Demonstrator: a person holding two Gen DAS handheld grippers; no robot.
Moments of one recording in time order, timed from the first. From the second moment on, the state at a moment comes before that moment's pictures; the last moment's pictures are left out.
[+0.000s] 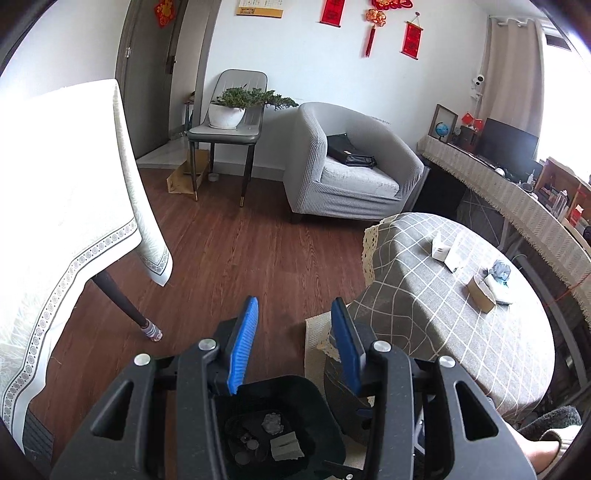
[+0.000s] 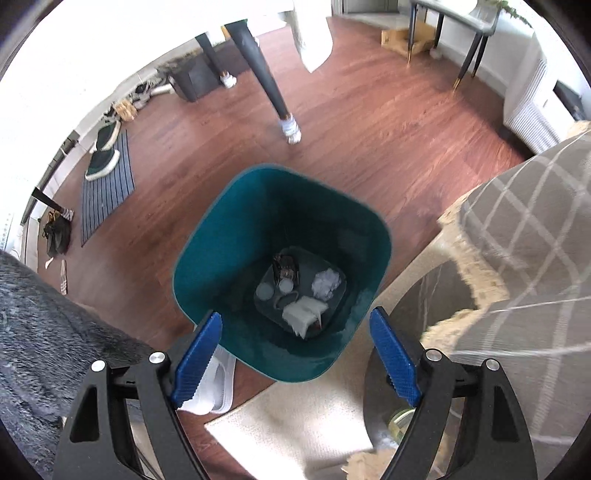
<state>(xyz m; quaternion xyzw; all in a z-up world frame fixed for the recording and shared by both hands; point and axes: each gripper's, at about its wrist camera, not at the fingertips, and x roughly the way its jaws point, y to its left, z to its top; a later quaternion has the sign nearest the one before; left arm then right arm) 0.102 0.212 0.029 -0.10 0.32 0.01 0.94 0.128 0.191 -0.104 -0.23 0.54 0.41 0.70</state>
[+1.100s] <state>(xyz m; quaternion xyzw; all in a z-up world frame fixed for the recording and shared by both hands) 0.149 0.065 0.049 -0.07 0.27 -0.09 0.96 0.176 -0.007 0.038 -0.10 0.37 0.31 0.87</state>
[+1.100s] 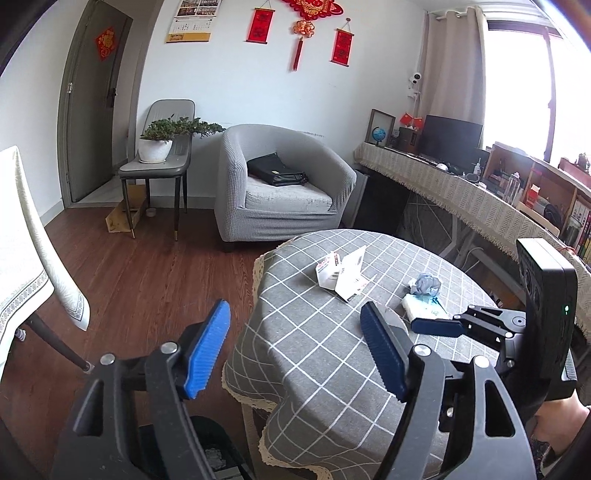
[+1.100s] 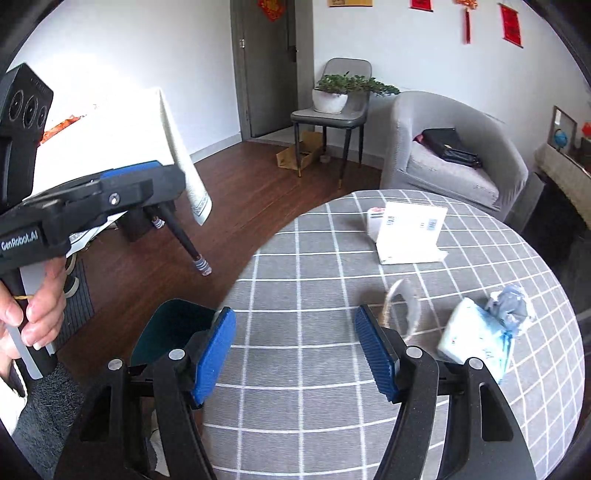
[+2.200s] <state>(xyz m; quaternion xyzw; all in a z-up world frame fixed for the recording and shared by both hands) 0.222 -0.085 -0.021 0.00 0.38 -0.07 0.92 0.243 -0.185 0.024 0.09 0.39 0.16 0.90</state>
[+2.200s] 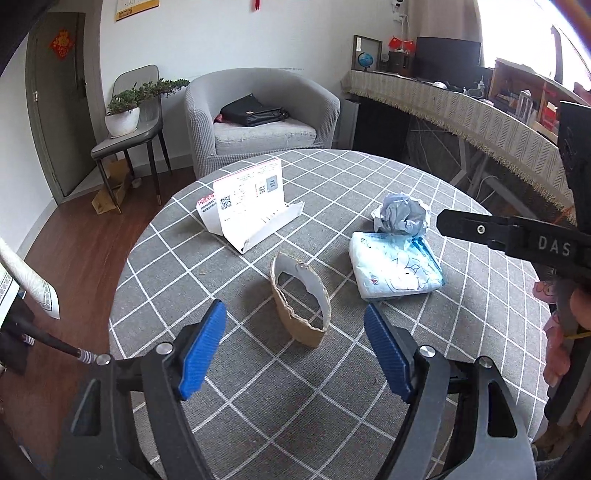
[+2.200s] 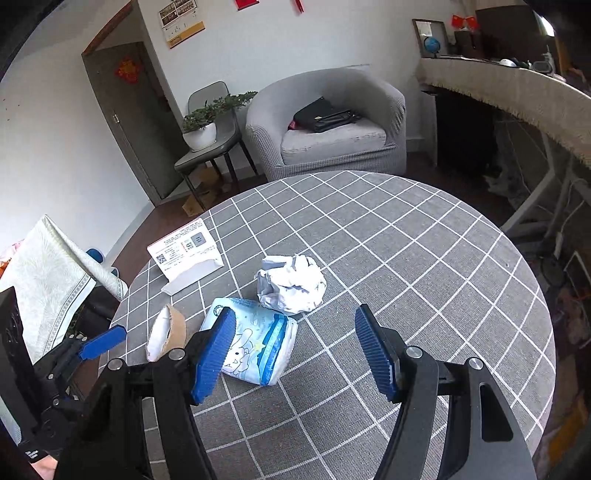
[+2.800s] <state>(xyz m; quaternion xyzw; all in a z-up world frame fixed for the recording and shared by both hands) 0.232 -0.070 -0.027 -0.04 0.40 -0.06 0.91 0.258 -0.182 0.015 0.09 0.40 0.17 0.89</state>
